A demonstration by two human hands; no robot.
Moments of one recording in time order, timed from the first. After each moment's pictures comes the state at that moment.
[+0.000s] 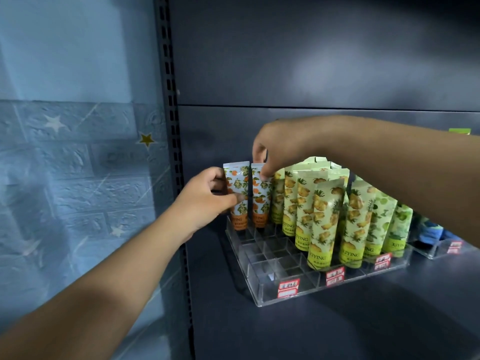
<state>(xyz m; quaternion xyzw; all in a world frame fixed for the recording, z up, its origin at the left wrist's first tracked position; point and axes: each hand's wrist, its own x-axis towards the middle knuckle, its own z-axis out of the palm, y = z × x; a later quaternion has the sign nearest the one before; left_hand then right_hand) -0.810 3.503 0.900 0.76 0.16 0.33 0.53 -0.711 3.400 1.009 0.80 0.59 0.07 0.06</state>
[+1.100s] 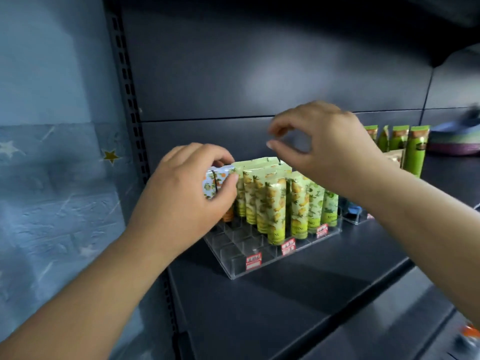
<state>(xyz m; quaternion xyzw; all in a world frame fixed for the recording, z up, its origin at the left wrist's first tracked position) -0.869 3.429 0.943 0.86 0.00 0.51 0.07 -0.753 3.280 0.987 0.70 0.52 0.42 -0.25</state>
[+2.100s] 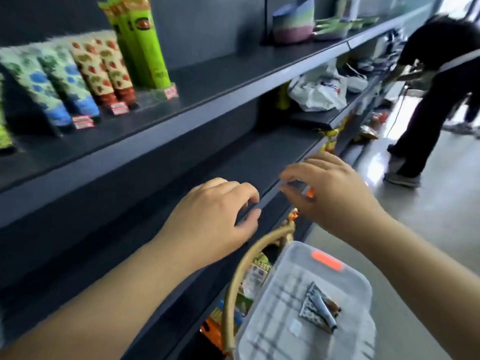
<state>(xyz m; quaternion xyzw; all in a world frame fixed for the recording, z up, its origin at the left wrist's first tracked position) -0.719 3.050 0.810 0.96 -0.16 0.20 0.10 -0.642 2.871 0.794 0.83 0.40 0.34 -0.20</state>
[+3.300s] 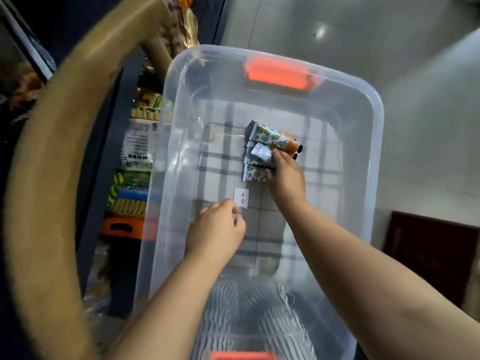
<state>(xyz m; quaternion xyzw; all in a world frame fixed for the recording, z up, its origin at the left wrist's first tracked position) -0.629 2.933 0.309 0.92 -0.02 -0.35 0.21 -0.609 2.778 0.223 0.92 -0.24 -0.16 -0.26</state>
